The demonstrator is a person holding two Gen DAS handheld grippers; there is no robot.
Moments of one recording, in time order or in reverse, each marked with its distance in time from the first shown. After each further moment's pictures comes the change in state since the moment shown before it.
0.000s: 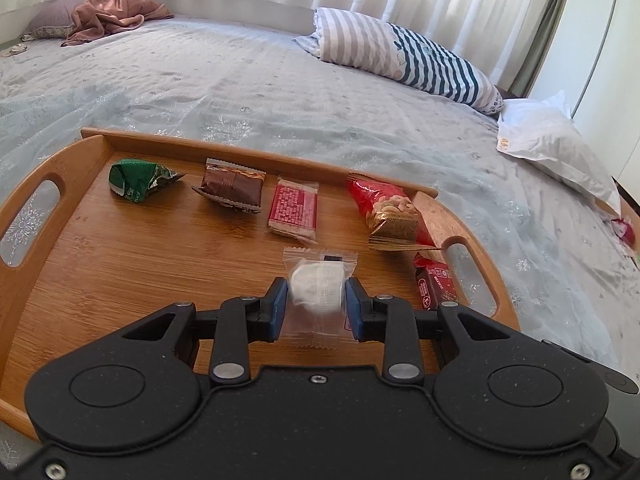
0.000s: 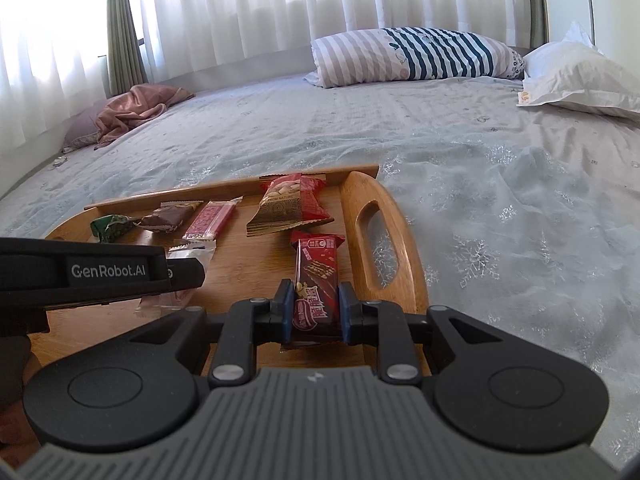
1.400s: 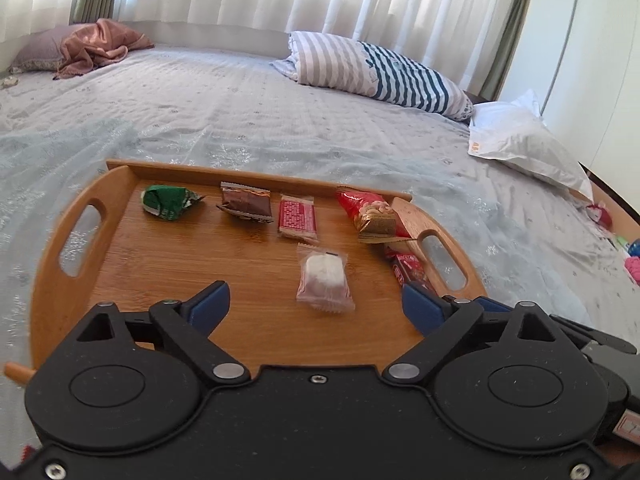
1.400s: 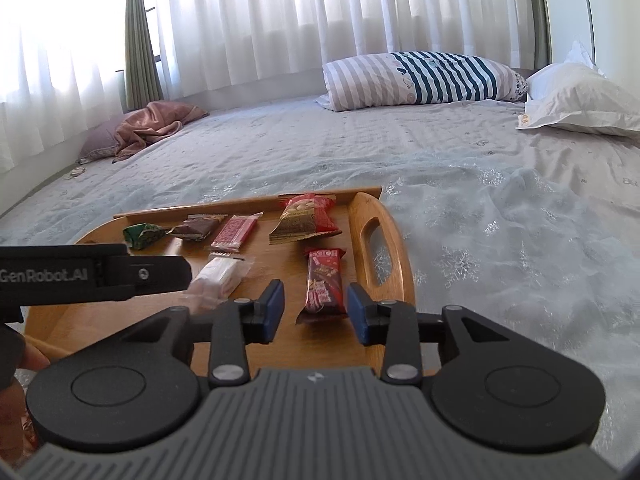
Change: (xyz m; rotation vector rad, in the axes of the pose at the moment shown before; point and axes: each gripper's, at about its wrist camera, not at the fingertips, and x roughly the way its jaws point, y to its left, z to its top) left arm -0.075 0.018 -0.014 0.093 -0.065 -0.059; right arm -0.055 0.003 -0.011 -0.022 -0.067 0.040
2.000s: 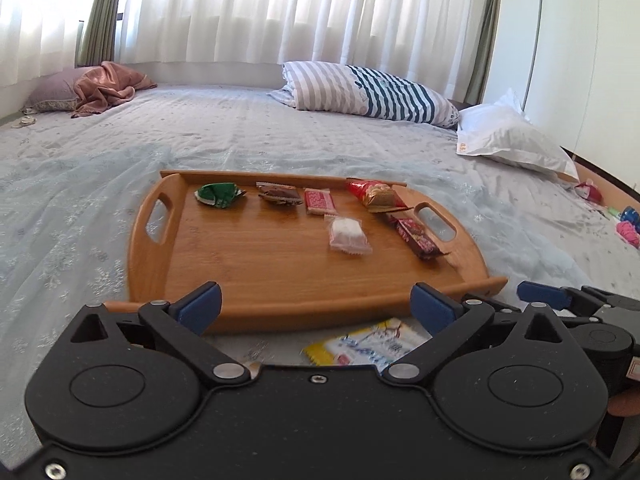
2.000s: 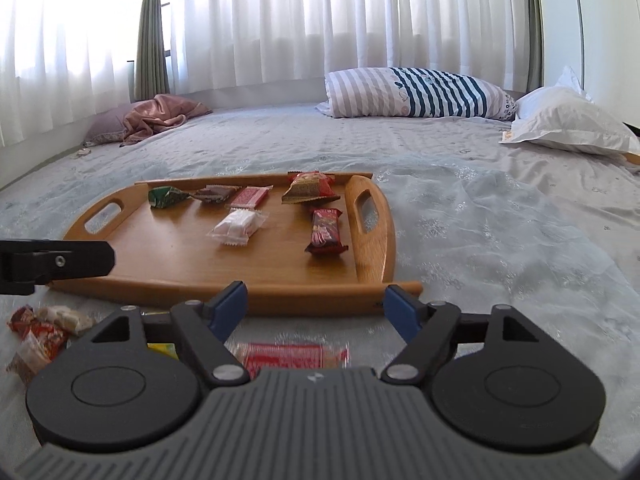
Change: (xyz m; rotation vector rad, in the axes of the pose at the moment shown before) left arm -0.100 0.022 -0.062 0.099 -0.090 0.021; right arm -0.061 0.016 -0.047 -0.078 -0.035 -0.067
